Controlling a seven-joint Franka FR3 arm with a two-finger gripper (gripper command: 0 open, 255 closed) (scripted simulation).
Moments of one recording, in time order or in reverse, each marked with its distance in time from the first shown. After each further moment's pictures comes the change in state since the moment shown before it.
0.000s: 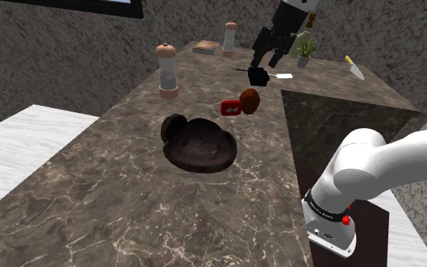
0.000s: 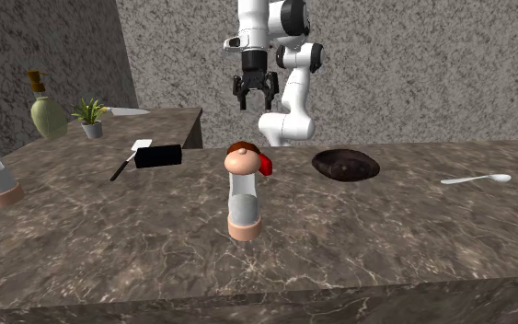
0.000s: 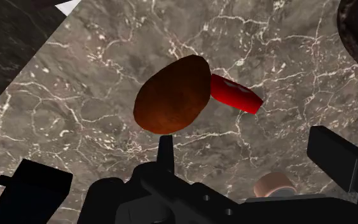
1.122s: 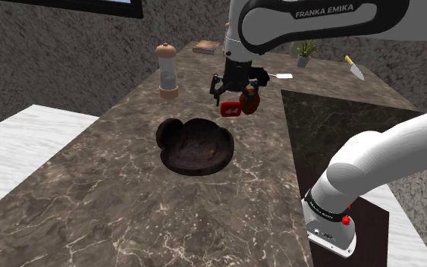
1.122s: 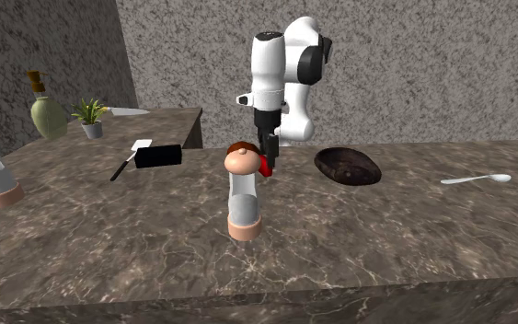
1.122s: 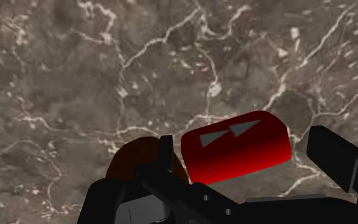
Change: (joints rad) arm -0.192 0.292 0.343 -0.065 0.062 0.148 0.810
